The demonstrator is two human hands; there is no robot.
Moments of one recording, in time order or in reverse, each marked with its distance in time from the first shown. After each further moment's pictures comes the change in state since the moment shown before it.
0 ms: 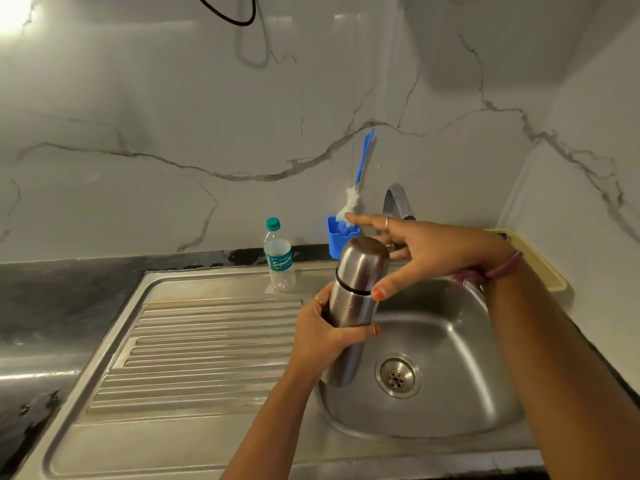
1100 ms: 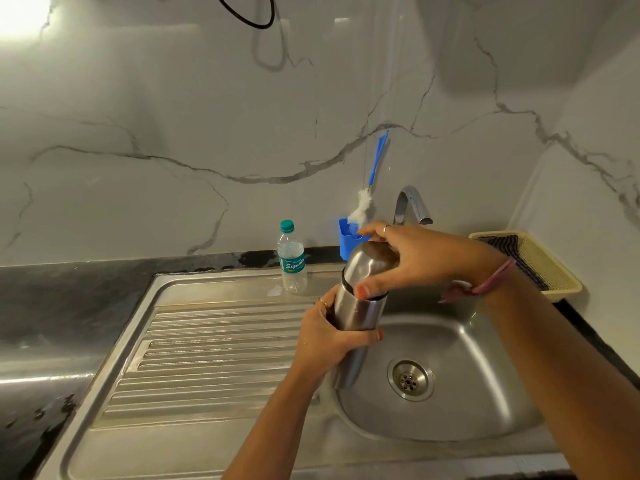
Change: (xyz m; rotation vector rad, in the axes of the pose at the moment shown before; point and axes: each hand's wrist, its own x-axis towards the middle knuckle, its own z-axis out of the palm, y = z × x) left_hand 0.006 -0.012 -0.028 0.004 -0.056 -0.004; right_hand 0.023 -0.020 0.023 -0.303 0.154 0.140
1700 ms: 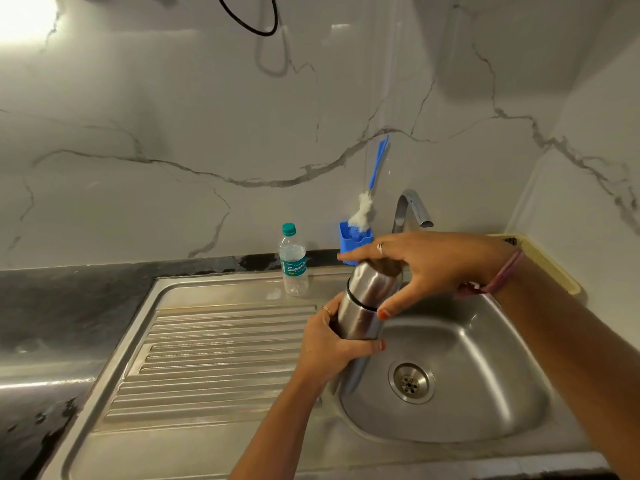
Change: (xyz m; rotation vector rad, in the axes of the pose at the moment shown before) left_hand -0.005 -0.006 -0.003 0.023 -0.019 0.002; right_hand -0.007 -0.009 -0.010 -0.205 -0.141 -0.244
